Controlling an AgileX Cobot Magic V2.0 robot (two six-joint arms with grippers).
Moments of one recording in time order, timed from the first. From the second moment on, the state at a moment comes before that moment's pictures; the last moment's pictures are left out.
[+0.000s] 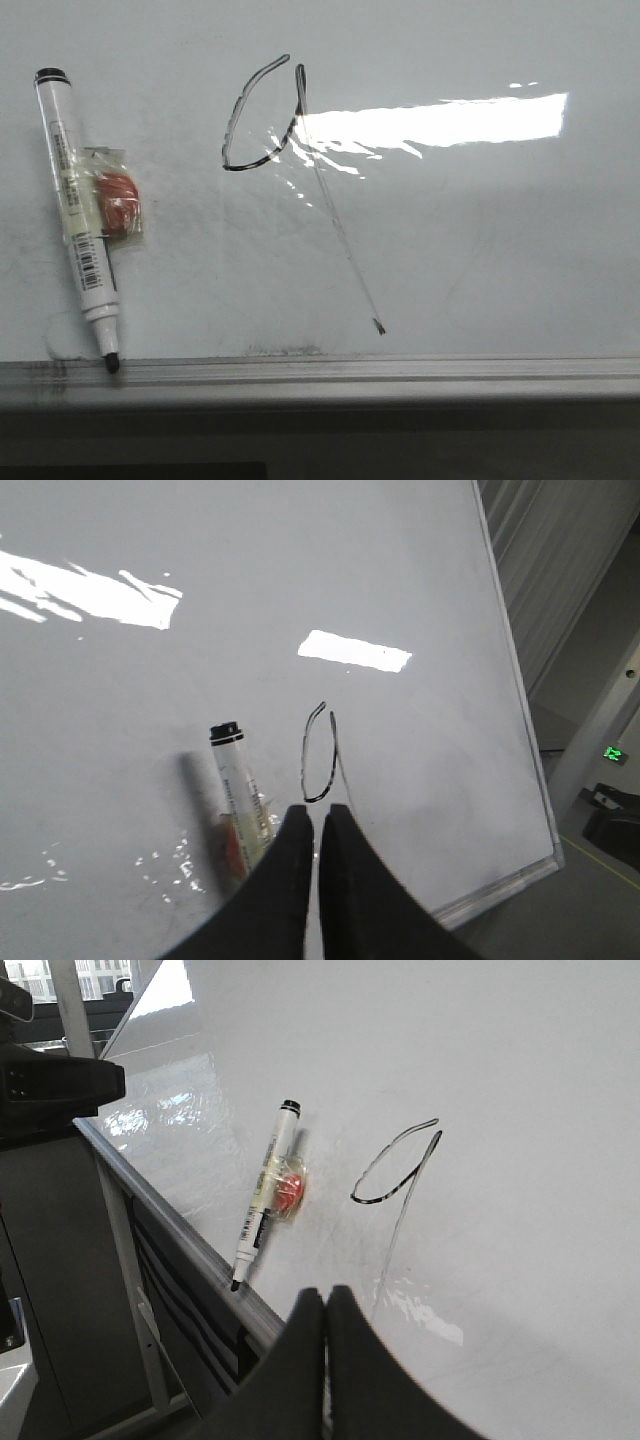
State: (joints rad) left arm -0.79 0.05 -0.11 -0.83 0.04 0.40; right arm 0.88 0.32 -0.12 0.08 -0.12 -0.08
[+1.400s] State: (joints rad) left arm -0.10 0.00 -0.01 -0.02 0.33 0.10; right arm 0.66 0.31 0.00 0.07 -0.50 -0.08
